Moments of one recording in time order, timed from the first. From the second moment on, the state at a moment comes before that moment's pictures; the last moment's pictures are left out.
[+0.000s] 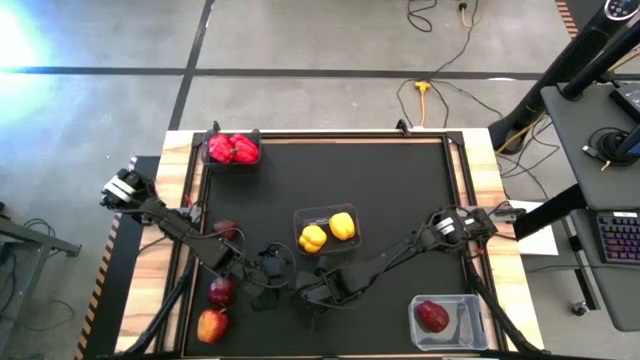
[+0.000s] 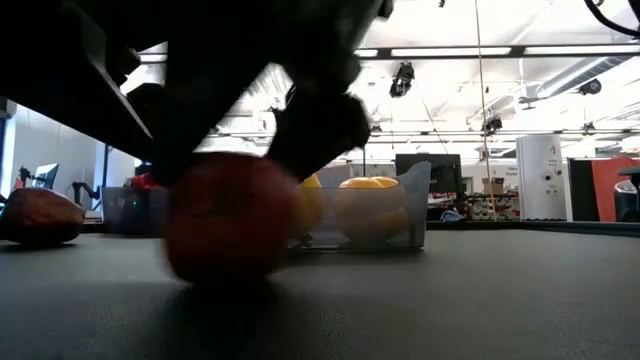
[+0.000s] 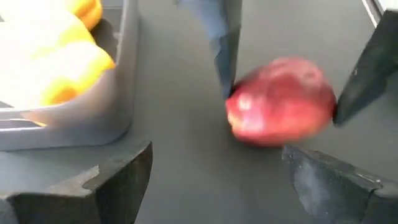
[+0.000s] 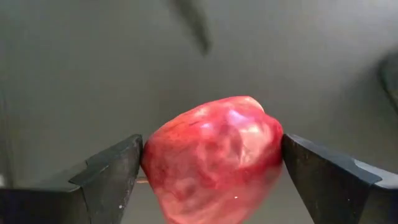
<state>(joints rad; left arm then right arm) -0.58 1.52 0.71 -0.01 -0.40 -0.51 0.41 2.31 1.92 -0.67 0.17 0.70</state>
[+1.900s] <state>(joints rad) -0.58 1.34 0.79 -0.50 -0.57 -0.57 1.04 1.88 1.52 -1.55 -0.20 2.14</state>
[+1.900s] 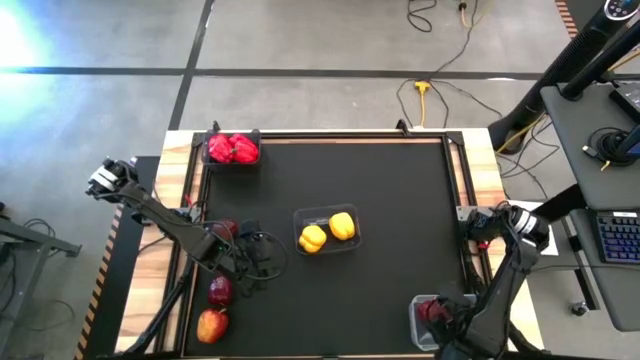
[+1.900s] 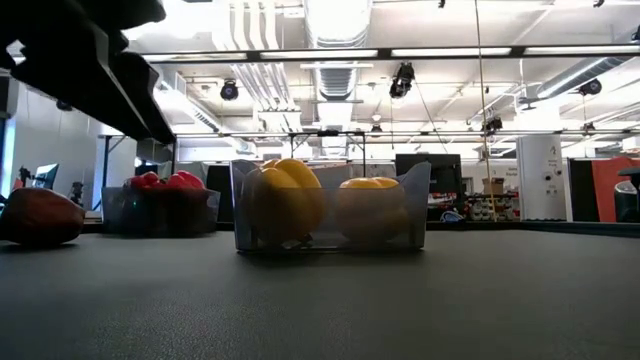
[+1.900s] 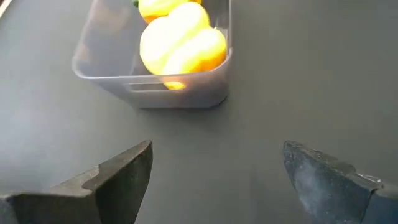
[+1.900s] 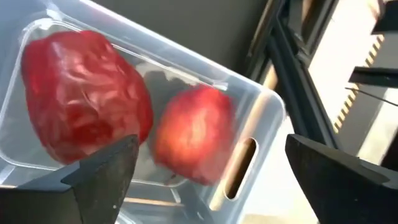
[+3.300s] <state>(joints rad) 0.04 1.18 0.65 -1.09 -0.04 -0.60 0.44 1.70 1.53 -0.98 0.47 1.26</state>
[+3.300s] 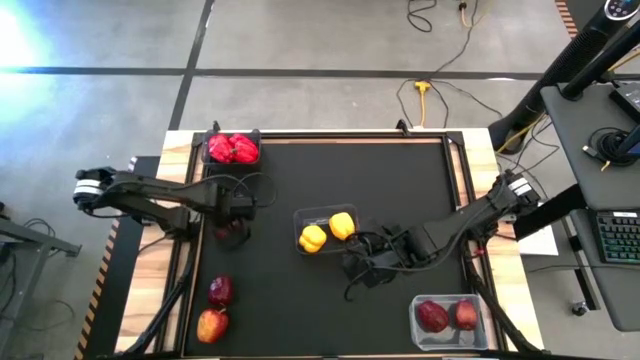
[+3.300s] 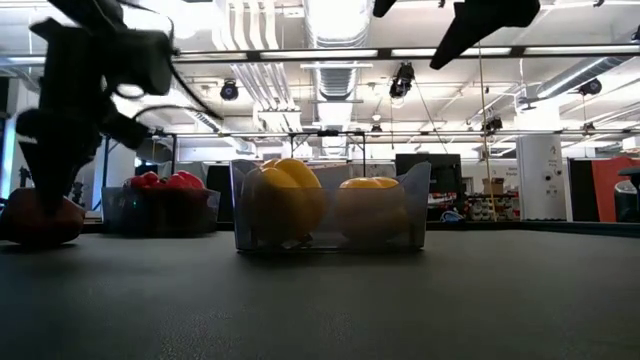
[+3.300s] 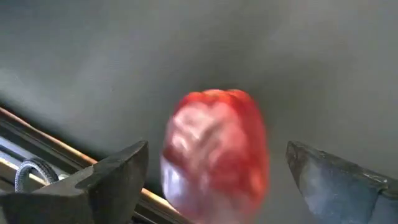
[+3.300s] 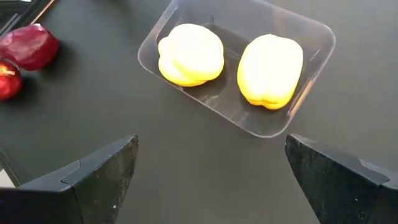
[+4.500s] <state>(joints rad) 0.19 1.49 1.07 -0.67 -0.10 -0.27 0.44 1.72 1.53 -0.96 0.36 1.34</state>
